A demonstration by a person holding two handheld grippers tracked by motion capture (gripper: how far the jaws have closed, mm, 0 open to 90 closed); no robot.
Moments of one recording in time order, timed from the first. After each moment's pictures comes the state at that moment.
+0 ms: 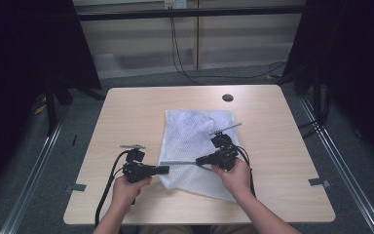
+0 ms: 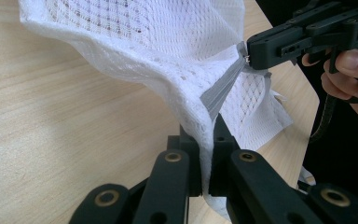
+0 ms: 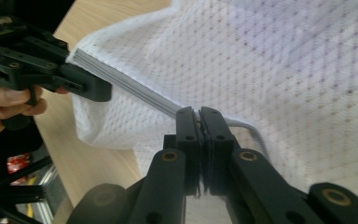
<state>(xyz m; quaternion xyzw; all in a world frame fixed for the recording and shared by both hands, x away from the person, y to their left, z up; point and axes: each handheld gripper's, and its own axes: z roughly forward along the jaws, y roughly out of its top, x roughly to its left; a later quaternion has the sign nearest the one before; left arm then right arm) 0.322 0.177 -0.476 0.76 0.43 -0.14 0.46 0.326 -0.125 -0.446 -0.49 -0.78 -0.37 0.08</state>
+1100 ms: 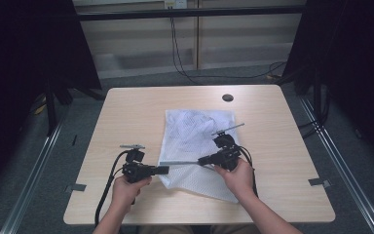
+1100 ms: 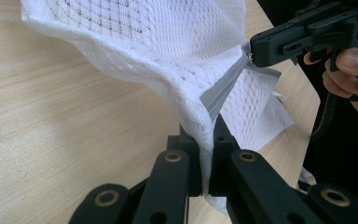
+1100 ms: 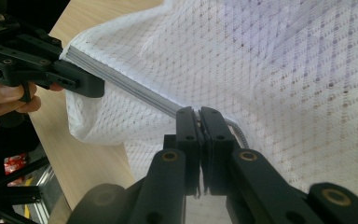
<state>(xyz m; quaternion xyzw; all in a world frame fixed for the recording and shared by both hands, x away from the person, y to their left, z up) 0.321 0.178 -0.476 0.76 0.43 -0.14 0.46 0.325 -0.131 -0.446 -0.50 -0.78 -0.37 0.08</state>
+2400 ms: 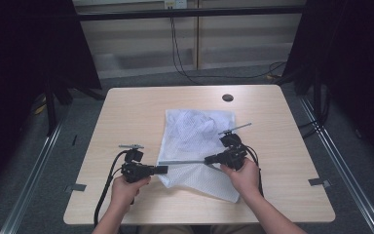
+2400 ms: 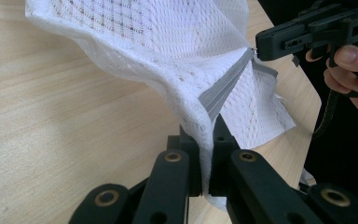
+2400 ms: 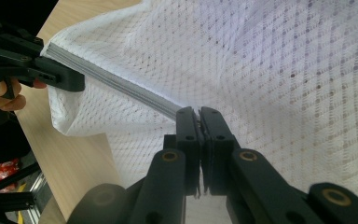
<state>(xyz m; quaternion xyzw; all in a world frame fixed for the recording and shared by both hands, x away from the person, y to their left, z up) 0.322 0.181 -0.476 0.76 0.44 -0.14 0.46 0.325 -0.149 -0.448 -0.51 -0.78 -0.37 0.07</state>
